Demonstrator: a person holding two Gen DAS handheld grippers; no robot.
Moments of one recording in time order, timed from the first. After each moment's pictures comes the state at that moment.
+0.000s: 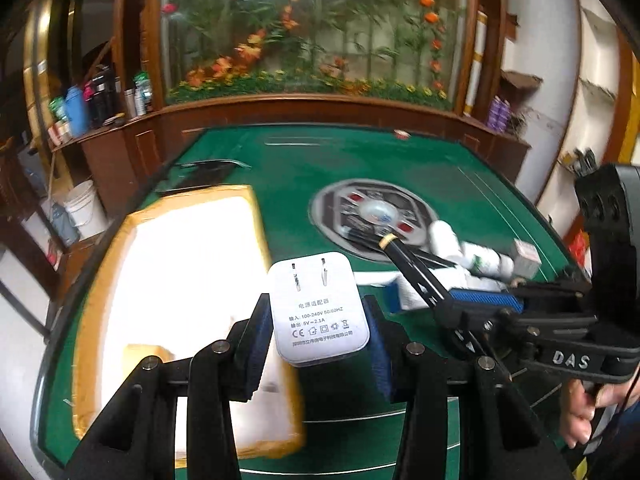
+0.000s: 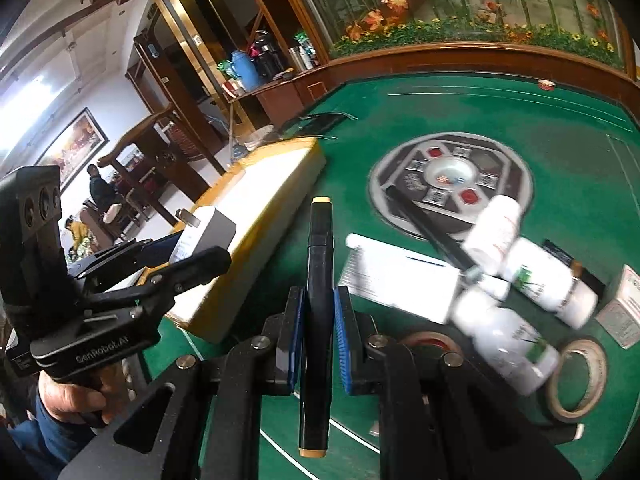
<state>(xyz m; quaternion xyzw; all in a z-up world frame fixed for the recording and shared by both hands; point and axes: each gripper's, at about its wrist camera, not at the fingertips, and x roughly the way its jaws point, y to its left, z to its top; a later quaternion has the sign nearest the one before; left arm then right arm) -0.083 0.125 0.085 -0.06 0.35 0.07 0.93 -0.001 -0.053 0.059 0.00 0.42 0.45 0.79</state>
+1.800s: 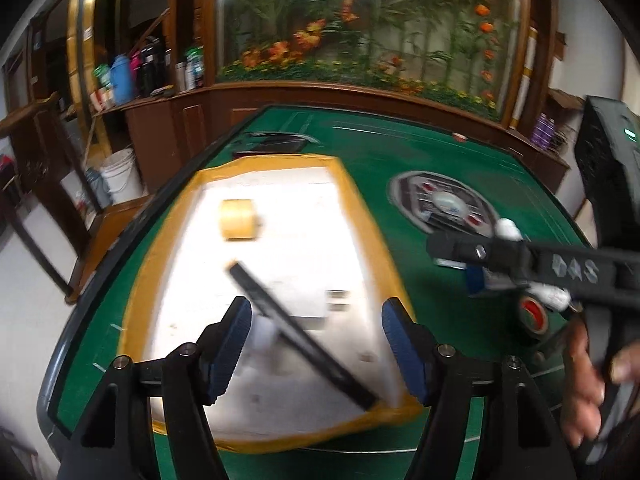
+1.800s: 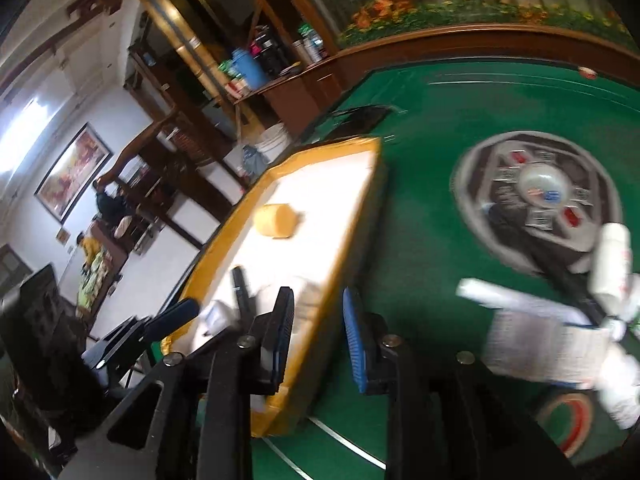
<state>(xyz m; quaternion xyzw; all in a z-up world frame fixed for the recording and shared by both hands) -0.102 0.165 0.057 -0.08 0.36 0.13 0.92 0.008 0.036 0.056 0.04 0.44 0.44 0.78</state>
